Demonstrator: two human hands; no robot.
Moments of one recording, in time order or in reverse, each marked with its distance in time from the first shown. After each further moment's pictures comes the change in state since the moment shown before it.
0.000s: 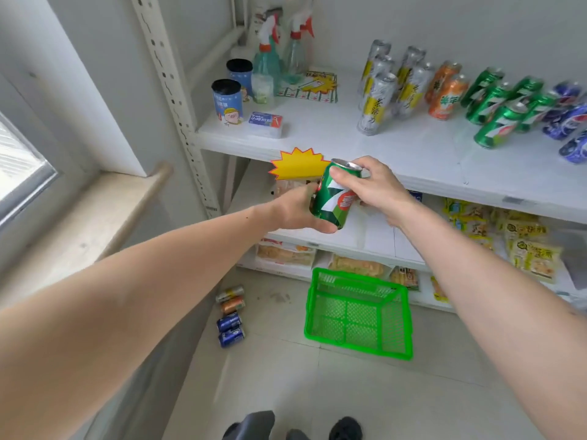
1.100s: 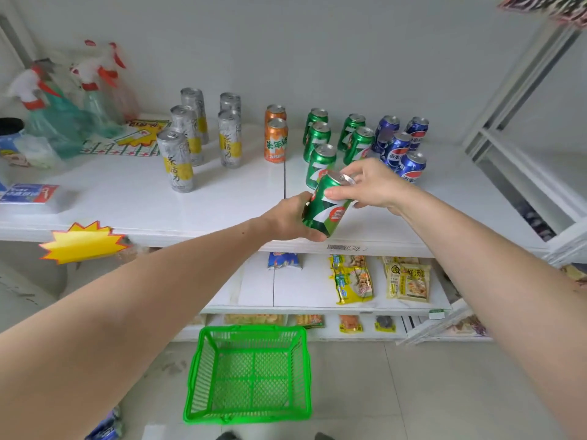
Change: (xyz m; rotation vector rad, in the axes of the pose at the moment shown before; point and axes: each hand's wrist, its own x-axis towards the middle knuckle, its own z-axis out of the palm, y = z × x) left_hand 0.317 0.226 0.196 0.229 -0.014 0.120; right_hand 0.094 0.150 -0.394 -0.166 -0.012 0.075
